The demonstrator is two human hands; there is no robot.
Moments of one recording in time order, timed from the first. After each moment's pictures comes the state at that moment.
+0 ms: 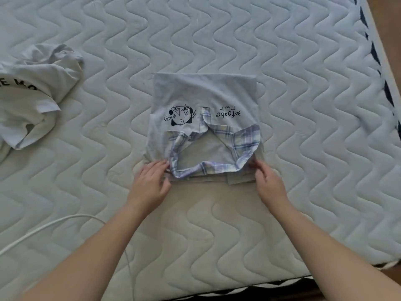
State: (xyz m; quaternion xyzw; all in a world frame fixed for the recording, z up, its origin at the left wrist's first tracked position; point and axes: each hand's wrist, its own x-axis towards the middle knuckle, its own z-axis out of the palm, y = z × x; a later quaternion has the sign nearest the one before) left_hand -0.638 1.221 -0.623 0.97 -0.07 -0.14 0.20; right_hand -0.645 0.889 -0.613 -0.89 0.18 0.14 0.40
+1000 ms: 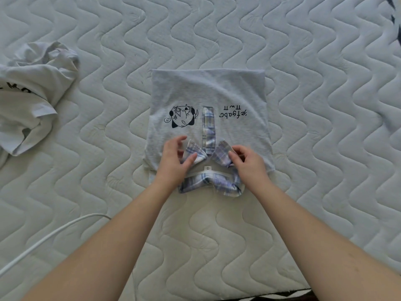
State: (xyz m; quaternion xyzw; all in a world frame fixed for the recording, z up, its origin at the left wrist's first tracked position) left_hand -0.569 1.162 -0.633 0.86 0.09 -0.17 0.48; right_hand -0.579 0.941 -0.632 -0.84 0.16 0.18 0.48
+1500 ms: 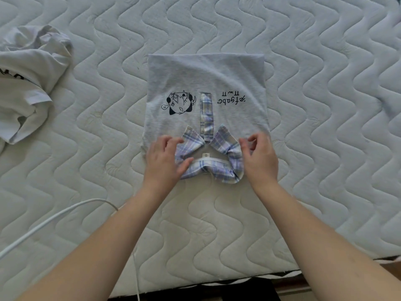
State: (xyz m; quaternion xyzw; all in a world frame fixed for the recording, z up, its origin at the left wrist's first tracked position) left_hand -0.603 1.174 -0.615 0.97 -0.05 -0.02 0.25; right_hand -0.602 0.934 -0.615 -0.92 0.19 0.02 0.34
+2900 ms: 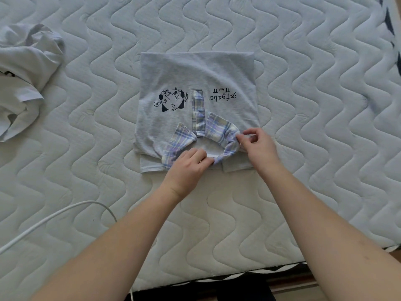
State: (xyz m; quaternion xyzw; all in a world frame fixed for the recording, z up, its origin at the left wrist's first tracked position) left_hand -0.620 1.121 -0.623 0.92 -0.33 0.03 0.19; right_hand -0.588 0.907 -0.609 -0.81 0.29 0.13 0.50
